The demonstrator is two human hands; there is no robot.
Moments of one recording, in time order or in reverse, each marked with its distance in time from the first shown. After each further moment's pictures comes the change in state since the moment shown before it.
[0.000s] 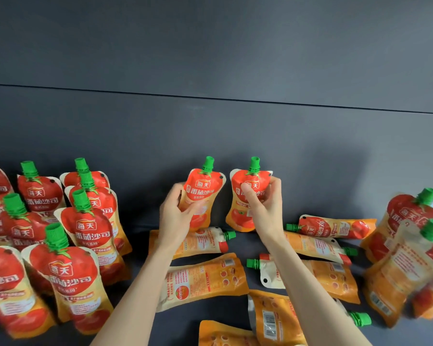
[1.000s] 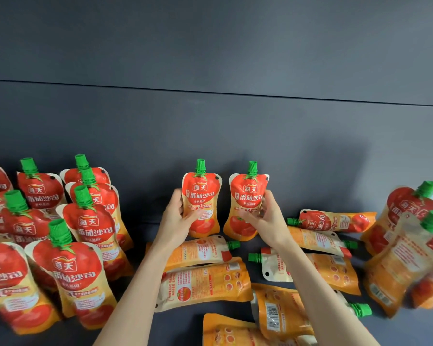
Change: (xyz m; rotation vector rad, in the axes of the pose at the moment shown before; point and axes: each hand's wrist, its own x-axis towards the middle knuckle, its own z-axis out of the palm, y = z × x) left_hand -0.008 -0.010 -0.008 -0.041 -0.199 -0.183; right_hand -0.011 0.026 -0.022 -0.292 -0.252 0.090
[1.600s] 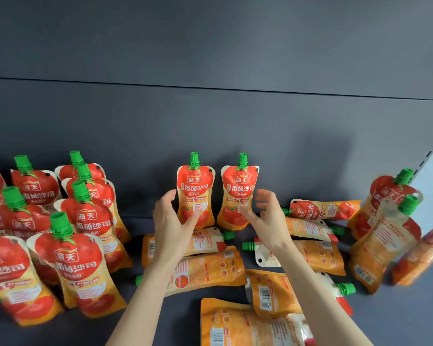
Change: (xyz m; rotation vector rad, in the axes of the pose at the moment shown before) left_hand -0.041 0.016 0.008 0.298 0.252 0.022; right_hand -0.033 -0.011 -0.004 -0.216 0.166 0.055
